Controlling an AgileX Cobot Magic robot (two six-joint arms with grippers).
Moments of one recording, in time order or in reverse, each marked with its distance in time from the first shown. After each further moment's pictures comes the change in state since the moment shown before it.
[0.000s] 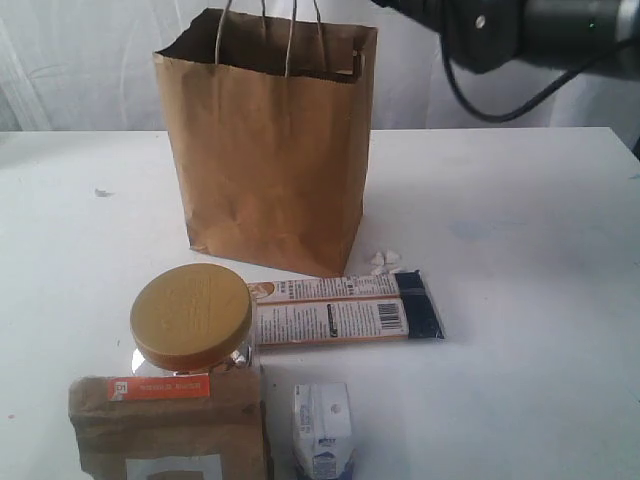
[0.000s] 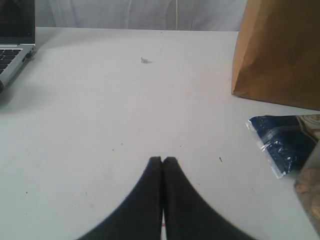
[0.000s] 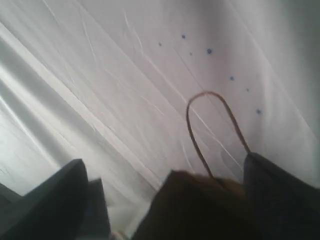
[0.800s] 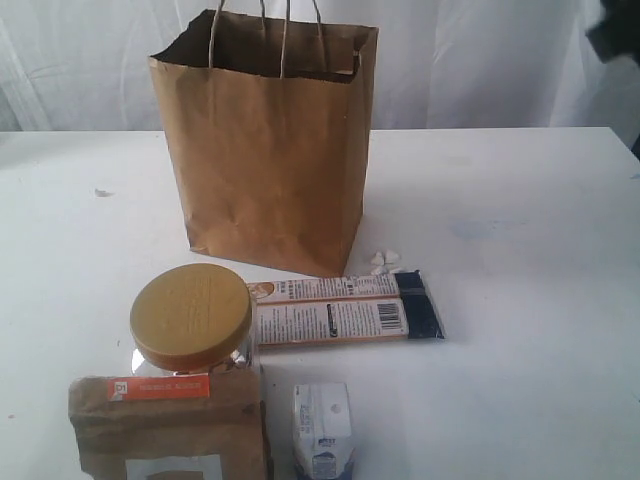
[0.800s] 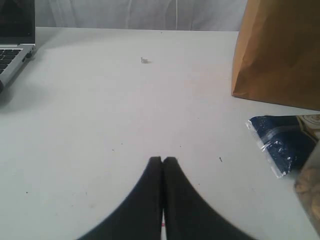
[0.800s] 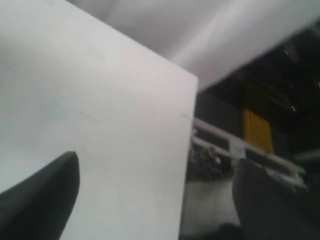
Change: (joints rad) left arm 0.000 0.000 0.000 0.000 0.000 0.000; right arm -0.109 -0.539 0.140 -0.617 1.200 -0.468
